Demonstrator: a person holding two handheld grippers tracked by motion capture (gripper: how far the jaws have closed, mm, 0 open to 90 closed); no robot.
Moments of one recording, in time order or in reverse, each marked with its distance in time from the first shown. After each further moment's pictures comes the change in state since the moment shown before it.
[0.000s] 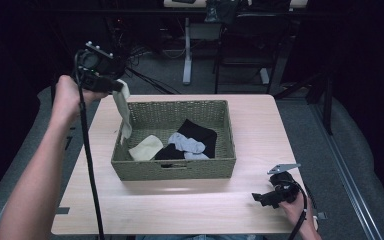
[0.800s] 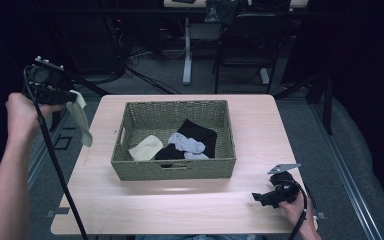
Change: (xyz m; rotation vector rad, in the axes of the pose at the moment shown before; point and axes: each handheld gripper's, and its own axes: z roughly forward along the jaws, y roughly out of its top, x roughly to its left) left arm 0.066 -0.079 -0.025 0.046 0.195 -0.176; right arm -0.001 0.000 0.000 0.000 0.003 0.002
